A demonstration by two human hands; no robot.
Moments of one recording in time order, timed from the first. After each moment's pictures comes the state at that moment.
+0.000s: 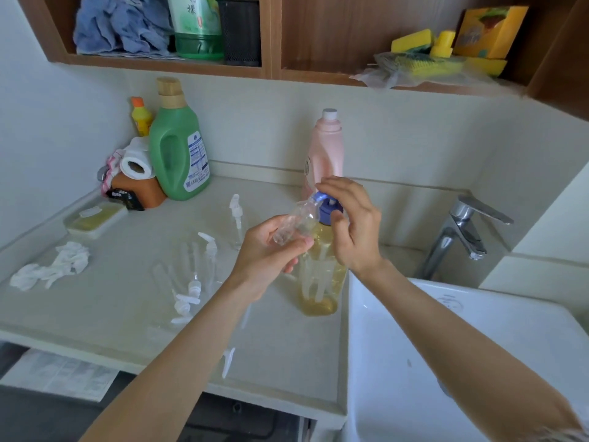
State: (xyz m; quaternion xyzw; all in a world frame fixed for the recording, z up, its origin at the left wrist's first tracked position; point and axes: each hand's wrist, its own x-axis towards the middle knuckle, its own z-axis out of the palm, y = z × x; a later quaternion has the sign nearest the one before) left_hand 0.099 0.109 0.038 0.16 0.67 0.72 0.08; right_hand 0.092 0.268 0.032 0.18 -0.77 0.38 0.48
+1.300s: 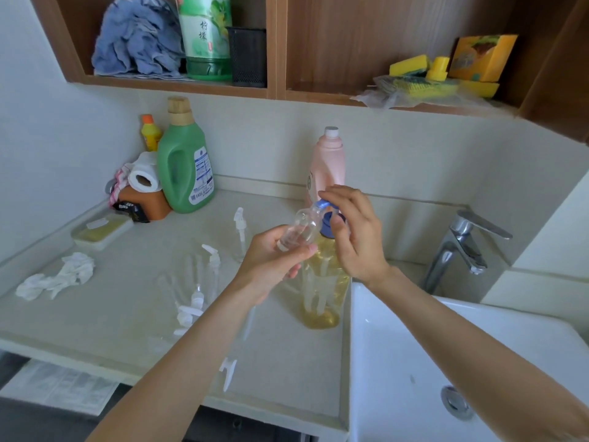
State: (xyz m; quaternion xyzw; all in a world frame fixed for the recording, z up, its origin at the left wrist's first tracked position) left_hand 0.091 0.111 0.045 0.16 0.67 0.71 0.10; right_hand 0.091 0.274 0.040 0.19 -0.79 0.34 0.47
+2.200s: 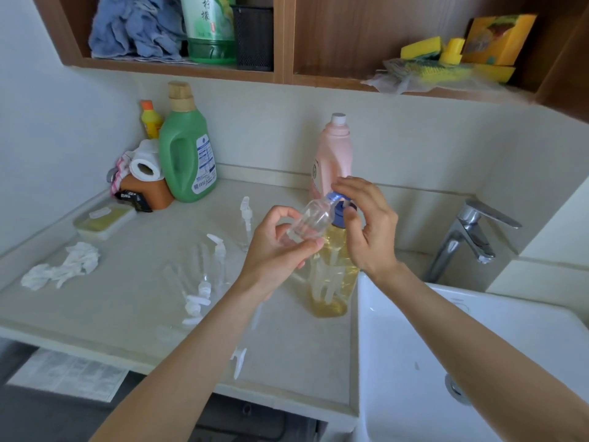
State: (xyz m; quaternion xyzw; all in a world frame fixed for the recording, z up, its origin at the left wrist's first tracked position) left_hand 0.096 0.101 0.043 0.18 0.66 0.73 0.06; right_hand 0.094 0.266 0.038 0.16 -0.76 0.37 0.51
